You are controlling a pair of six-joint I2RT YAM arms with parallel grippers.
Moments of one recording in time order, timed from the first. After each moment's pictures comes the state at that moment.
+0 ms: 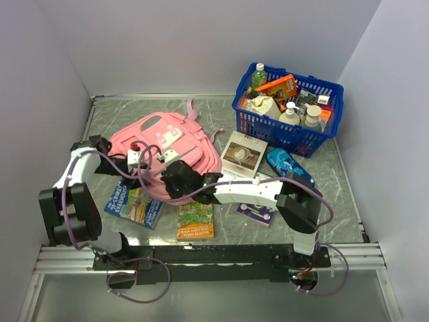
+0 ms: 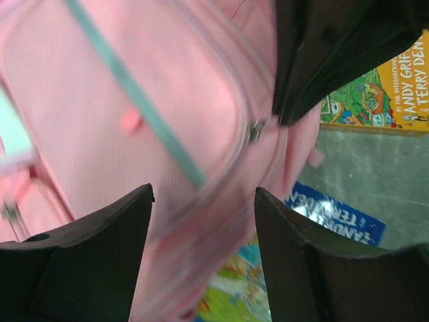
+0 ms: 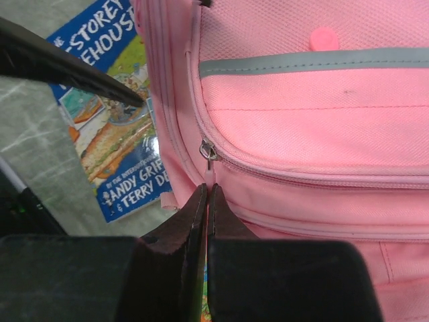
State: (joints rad) left arm 0.22 1.49 1.04 -1.18 1.05 1.70; right arm 1.16 1.85 1.33 -0.12 0.21 0.40
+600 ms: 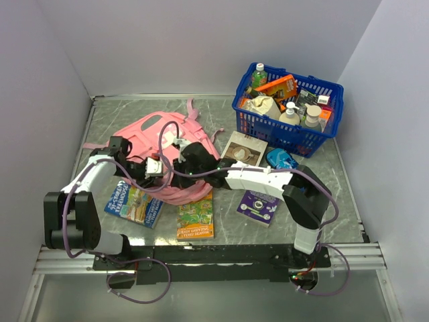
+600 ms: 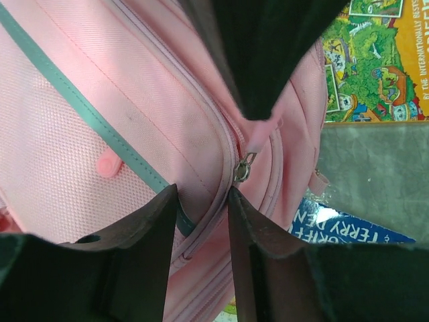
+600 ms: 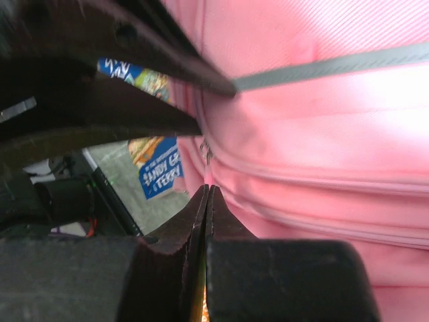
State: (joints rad) left arm 0.01 1.42 0.92 -0.88 0.94 1.52; right arm 0.99 1.81 1.29 -0.10 -0.17 0.53
